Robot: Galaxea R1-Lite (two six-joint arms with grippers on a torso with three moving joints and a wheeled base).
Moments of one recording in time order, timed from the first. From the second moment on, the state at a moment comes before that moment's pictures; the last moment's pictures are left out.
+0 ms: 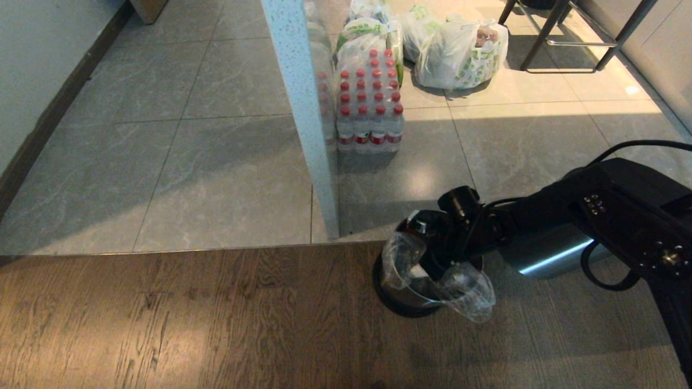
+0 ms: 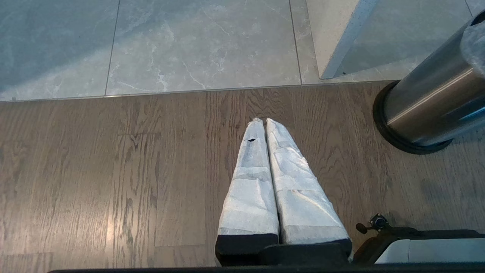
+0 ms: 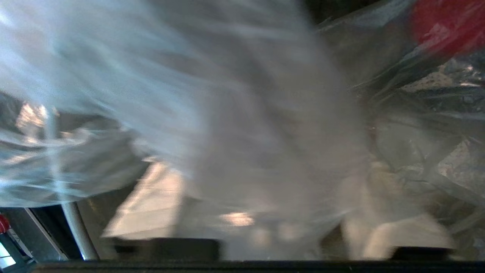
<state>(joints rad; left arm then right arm) 0.00 0.00 0.00 0.00 0.01 -0.01 0.32 2.36 -1.49 0.07 0.39 -0.49</state>
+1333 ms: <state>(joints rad) 0.00 0.00 0.00 0.00 0.01 -0.01 0.28 1.85 -1.22 0.08 0.36 -0.26</state>
